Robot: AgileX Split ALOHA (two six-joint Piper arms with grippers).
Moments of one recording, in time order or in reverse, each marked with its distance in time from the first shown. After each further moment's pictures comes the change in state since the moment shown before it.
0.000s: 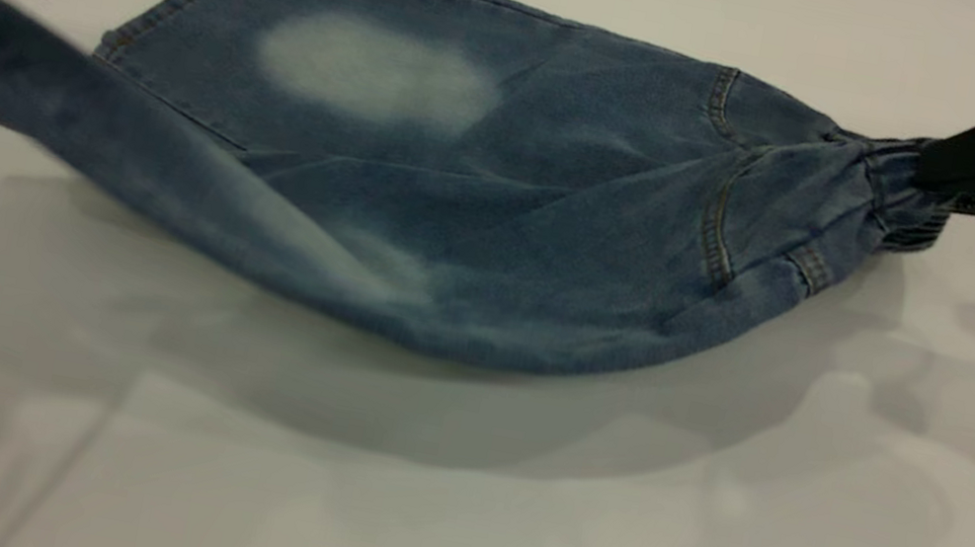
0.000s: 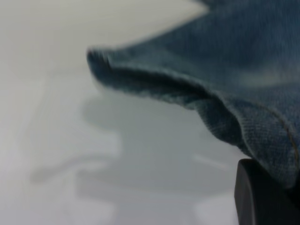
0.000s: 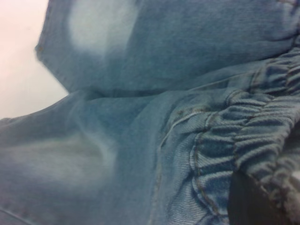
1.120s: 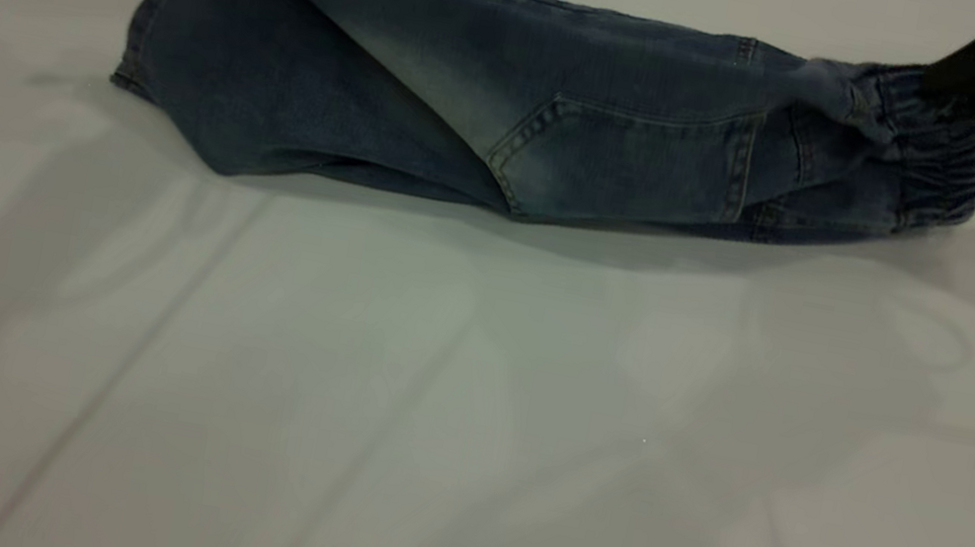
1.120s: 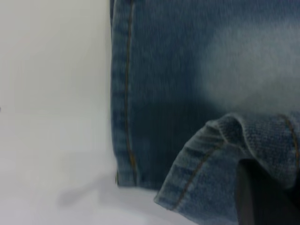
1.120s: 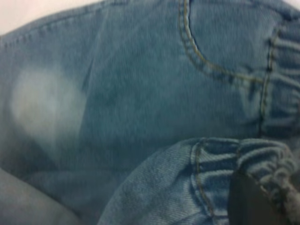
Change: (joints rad) left arm 0.000 0.570 -0.654 0.070 0.005 0.090; right arm 0.000 0.239 -0.429 -0.208 -0.138 0.282
